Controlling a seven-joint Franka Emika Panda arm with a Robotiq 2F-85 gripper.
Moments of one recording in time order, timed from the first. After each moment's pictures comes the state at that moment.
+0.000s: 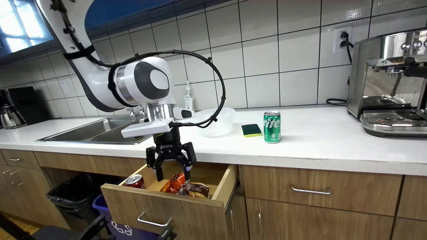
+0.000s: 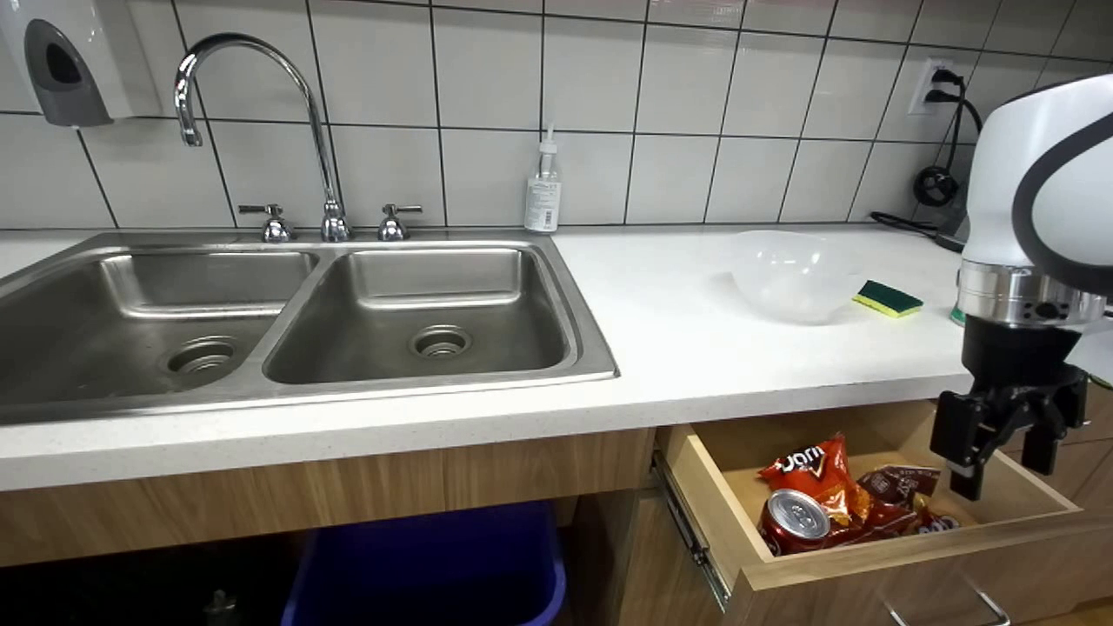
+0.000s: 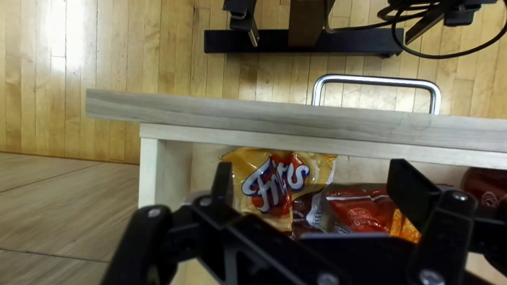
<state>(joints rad) 0.02 0.14 -0.11 -2.64 -0.22 2.53 0.00</state>
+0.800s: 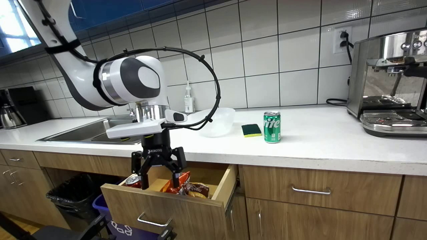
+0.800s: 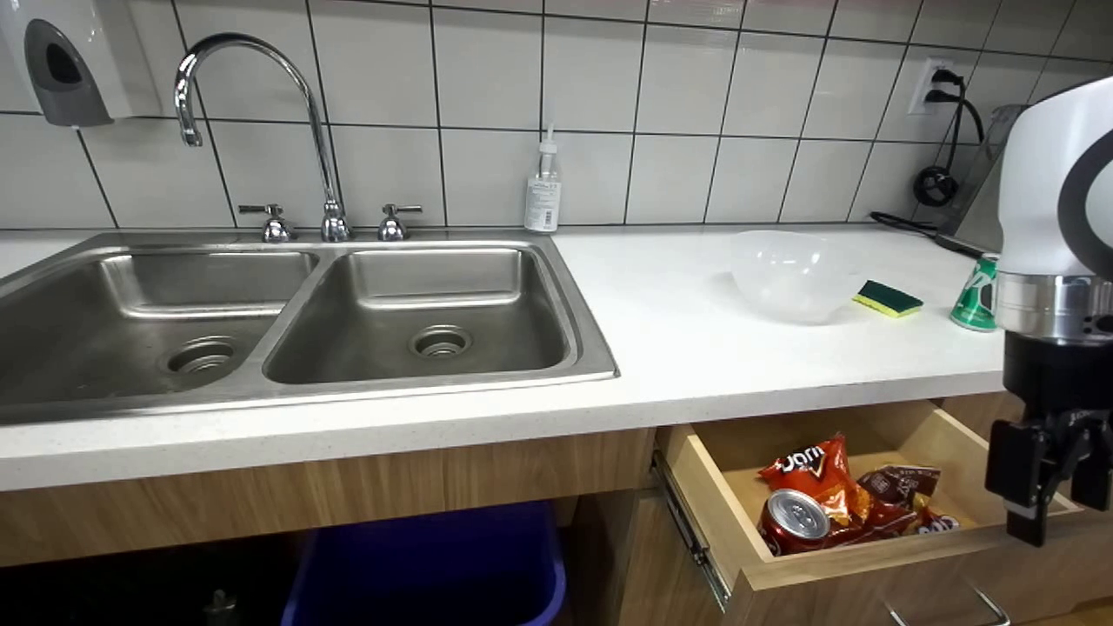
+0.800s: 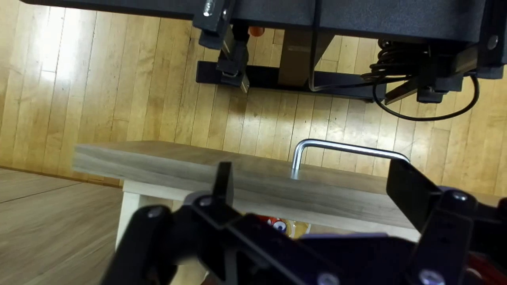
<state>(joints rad) 0.02 0.05 -0.10 -2.73 -0.19 2.46 -0.10</state>
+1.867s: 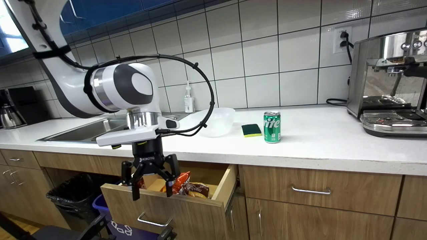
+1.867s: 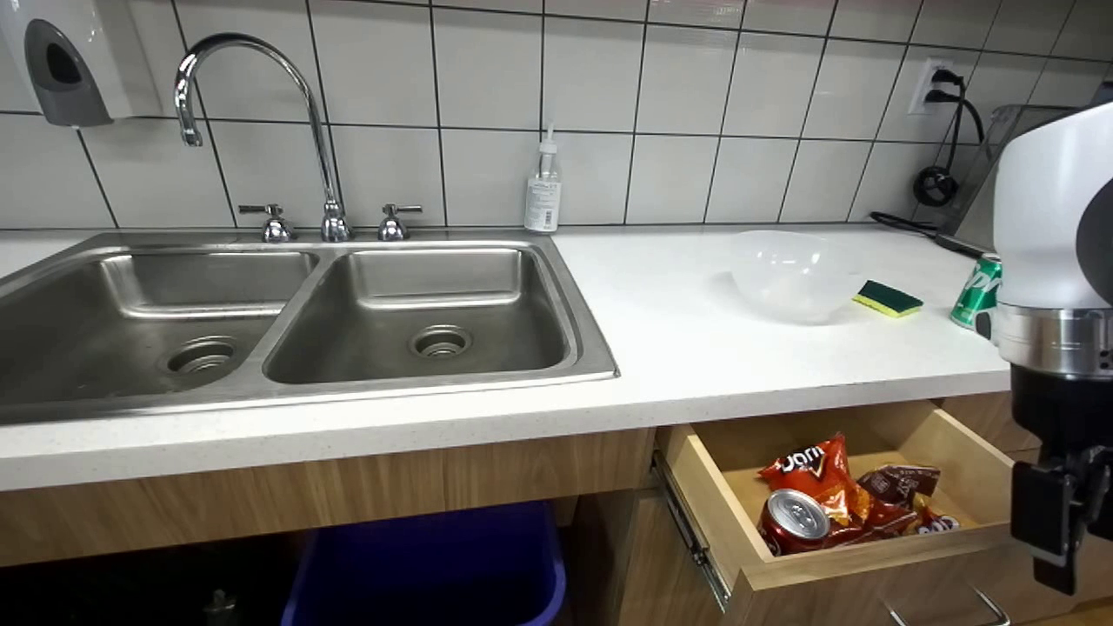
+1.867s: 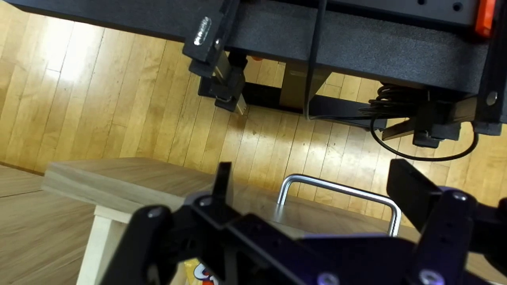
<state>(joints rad) 0.02 0.06 -0.06 -2.77 -0.24 2.46 -0.10</state>
